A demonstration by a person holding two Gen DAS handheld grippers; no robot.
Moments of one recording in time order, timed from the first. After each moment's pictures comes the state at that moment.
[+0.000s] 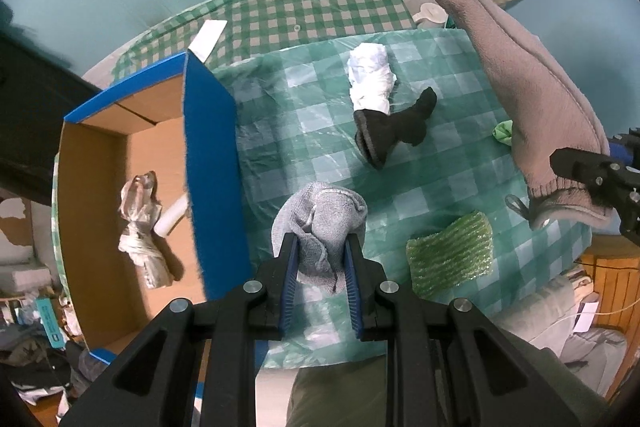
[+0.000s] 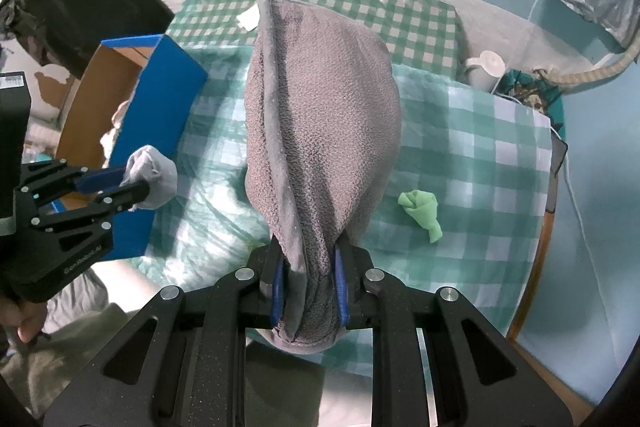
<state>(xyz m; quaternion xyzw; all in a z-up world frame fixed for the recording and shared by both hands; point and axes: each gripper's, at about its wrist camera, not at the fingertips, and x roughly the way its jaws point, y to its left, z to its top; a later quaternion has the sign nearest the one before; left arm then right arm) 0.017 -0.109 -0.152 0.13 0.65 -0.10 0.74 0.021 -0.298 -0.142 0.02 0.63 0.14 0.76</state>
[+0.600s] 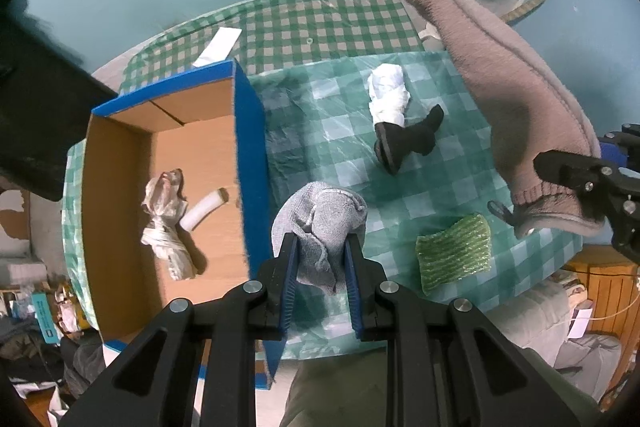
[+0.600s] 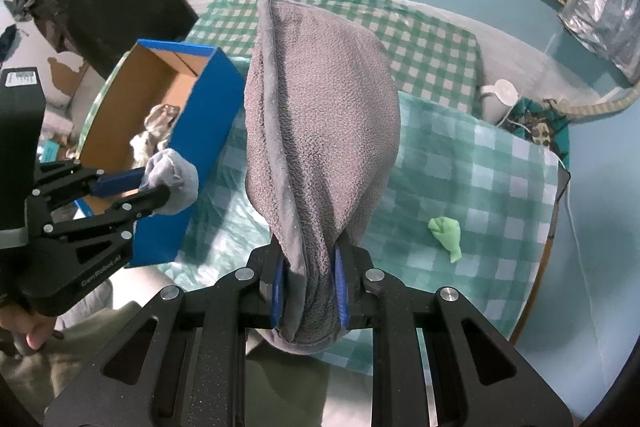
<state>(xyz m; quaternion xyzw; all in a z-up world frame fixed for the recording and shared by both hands) 0.014 -0.079 -0.123 0.11 0.64 -0.10 0.76 0.024 -0.250 -0.108 0.00 0.62 0.17 0.77</state>
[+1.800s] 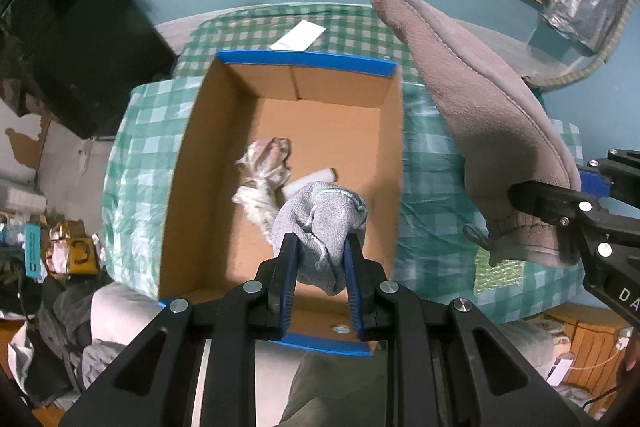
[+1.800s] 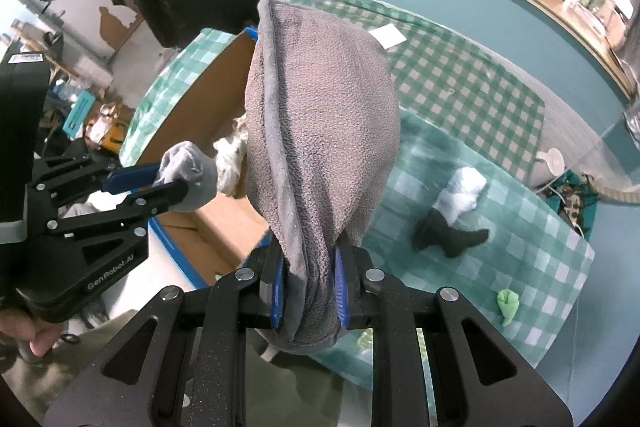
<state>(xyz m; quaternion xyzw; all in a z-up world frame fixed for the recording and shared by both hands) 0.005 0.051 -0.090 0.03 0.63 0.00 0.78 0.040 -0.107 -0.083 -0.07 0.59 0.27 0.75</state>
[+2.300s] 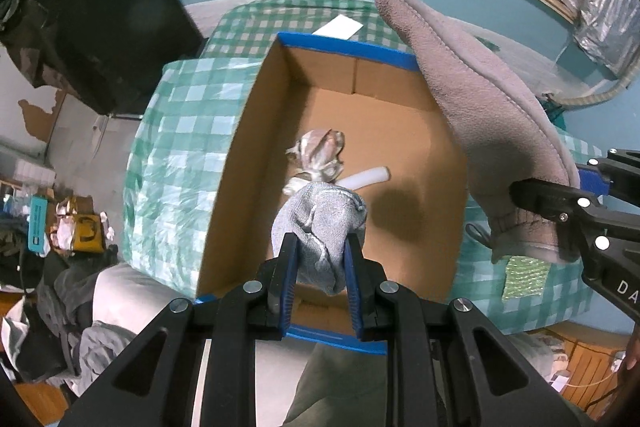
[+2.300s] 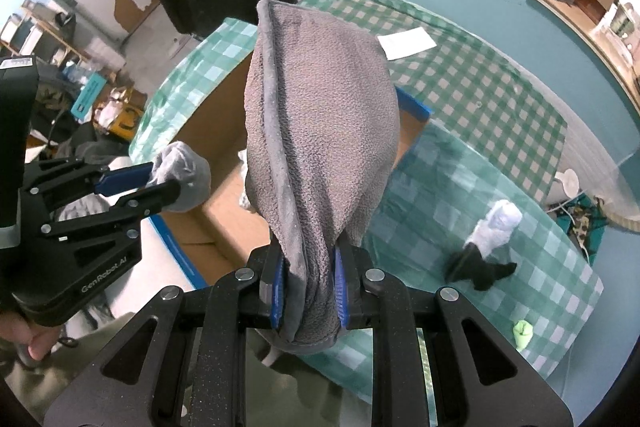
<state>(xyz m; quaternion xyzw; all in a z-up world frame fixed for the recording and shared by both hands) 0.008 0.107 -0.100 0.01 0.63 0.04 0.77 0.055 -0.051 -0.097 -0.09 0.60 0.30 0.74</state>
